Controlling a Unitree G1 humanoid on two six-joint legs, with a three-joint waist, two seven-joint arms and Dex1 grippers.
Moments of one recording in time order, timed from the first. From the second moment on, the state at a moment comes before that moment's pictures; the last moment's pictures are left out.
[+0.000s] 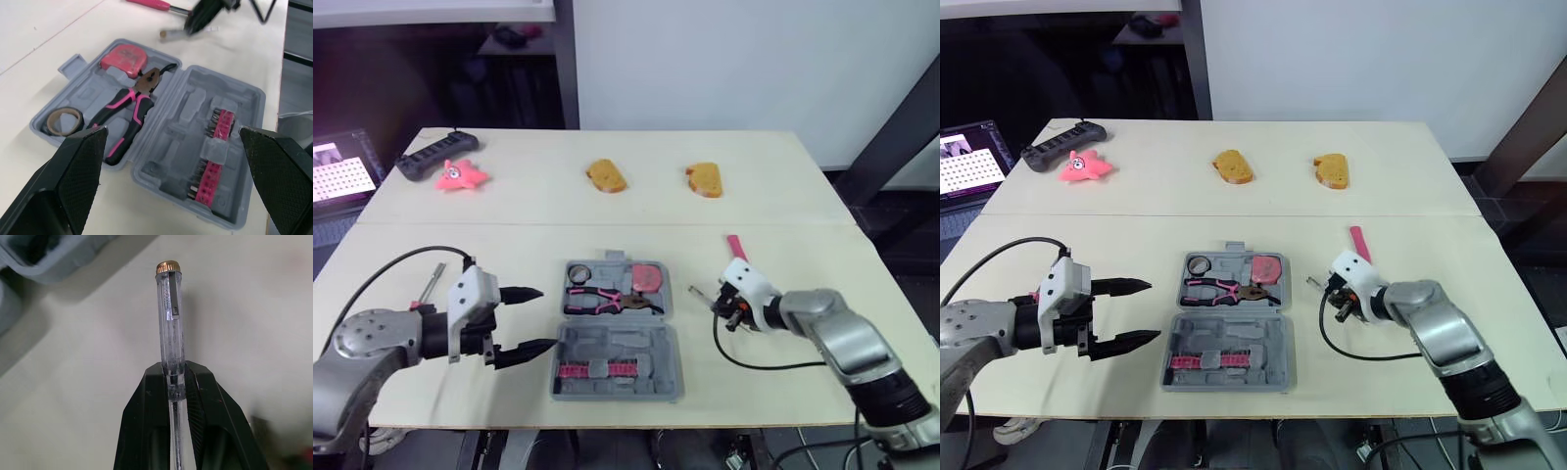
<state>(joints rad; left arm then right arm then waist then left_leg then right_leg) 0.12 0.88 0.25 -0.47 -0.58 0.47 -1.07 -0.37 -0.75 0.19 -0.25 0.13 0.93 0.80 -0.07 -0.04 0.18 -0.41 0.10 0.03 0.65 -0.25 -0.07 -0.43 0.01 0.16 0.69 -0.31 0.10</state>
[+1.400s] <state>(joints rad) 0.90 0.47 0.60 -0.73 -0.53 0.22 -0.95 -1.11 -0.31 1.00 0.01 0.20 1.14 0.99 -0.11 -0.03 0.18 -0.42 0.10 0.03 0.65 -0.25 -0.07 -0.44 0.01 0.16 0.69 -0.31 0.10</state>
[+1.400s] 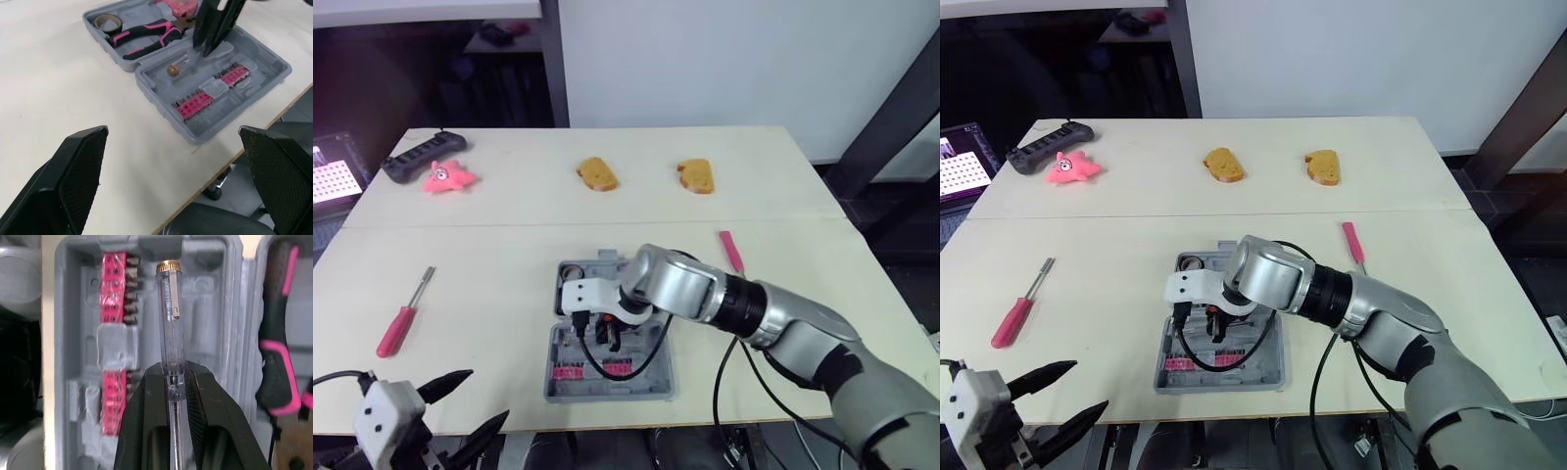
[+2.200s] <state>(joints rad) 0.88 0.52 0.49 -0.72 -0.47 0.23 -0.88 -1.09 -0.21 1.00 0.18 0.11 1.06 1.00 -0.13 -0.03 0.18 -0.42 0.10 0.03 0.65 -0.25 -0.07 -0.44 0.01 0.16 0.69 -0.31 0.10</state>
